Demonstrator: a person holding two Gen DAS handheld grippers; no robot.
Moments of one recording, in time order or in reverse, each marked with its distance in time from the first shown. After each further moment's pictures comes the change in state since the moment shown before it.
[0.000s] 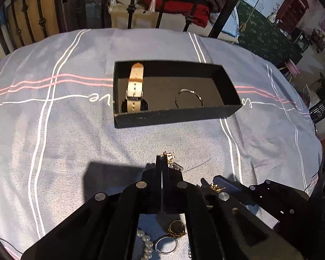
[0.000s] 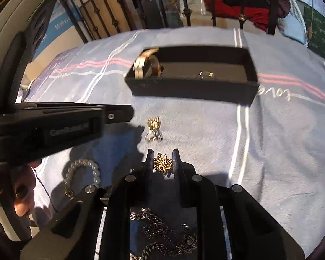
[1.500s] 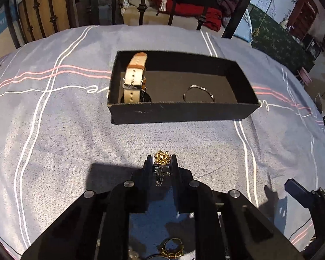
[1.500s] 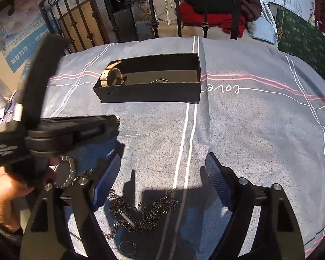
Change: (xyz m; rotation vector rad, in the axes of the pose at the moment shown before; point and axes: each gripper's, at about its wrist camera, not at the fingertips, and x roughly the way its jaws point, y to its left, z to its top) left arm 0.030 -0.007 -0.015 -0.048 -0.052 0.080; right arm -0.035 -0.031 -0.019 0.066 -0.056 -0.158
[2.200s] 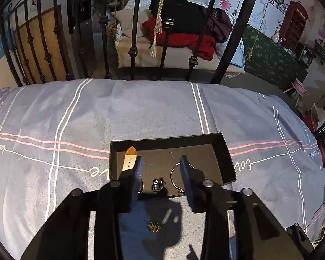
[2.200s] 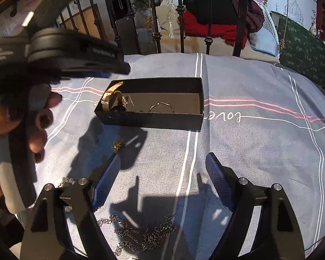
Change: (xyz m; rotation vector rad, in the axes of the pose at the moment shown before) left arm -0.034 -0.023 0.091 0.046 -0.143 0.014; right arm -0.002 0.005 0.035 -0.027 -0.044 -0.009
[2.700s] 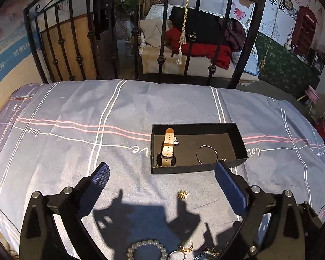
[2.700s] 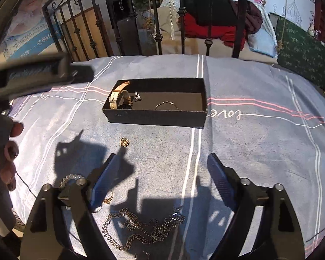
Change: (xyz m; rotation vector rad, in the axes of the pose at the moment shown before) left arm -0.071 0.033 -0.047 -0.042 -0.051 0.103; right arm -0.021 0.014 -0.006 0.002 -0.019 -0.035
